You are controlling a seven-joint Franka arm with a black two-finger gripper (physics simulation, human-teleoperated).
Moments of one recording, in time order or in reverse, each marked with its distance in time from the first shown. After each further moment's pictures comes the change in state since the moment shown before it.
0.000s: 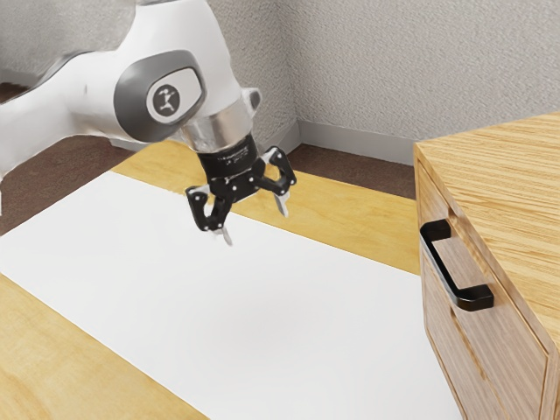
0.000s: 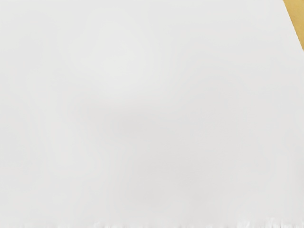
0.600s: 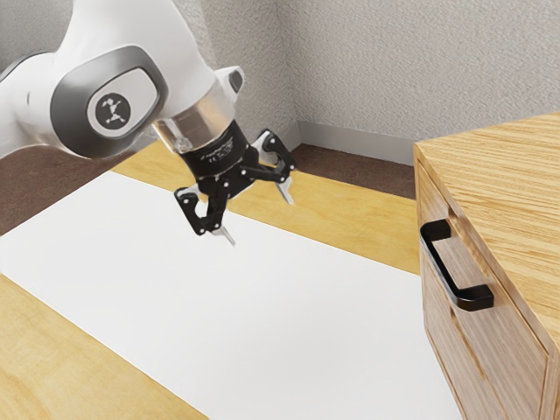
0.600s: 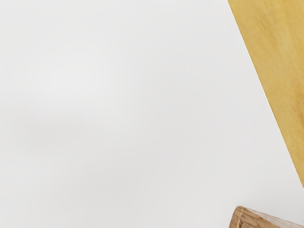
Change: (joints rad) arm -0.127 -0.216 0.088 -0.179 0.013 0.145 -0.072
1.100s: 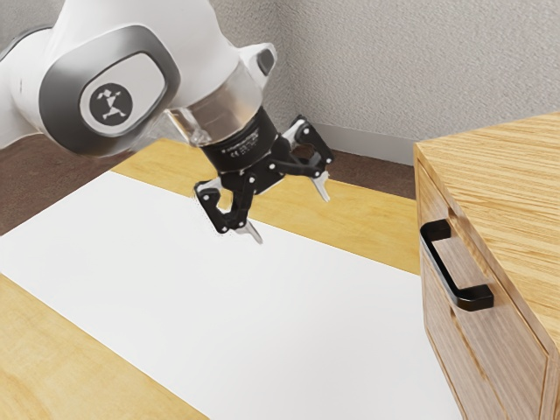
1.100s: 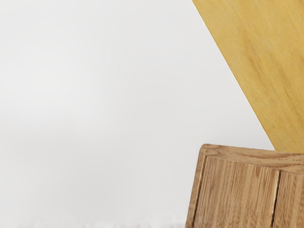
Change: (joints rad) arm 0.059 -0.018 -0.187 0.051 0.000 -0.018 -0.004
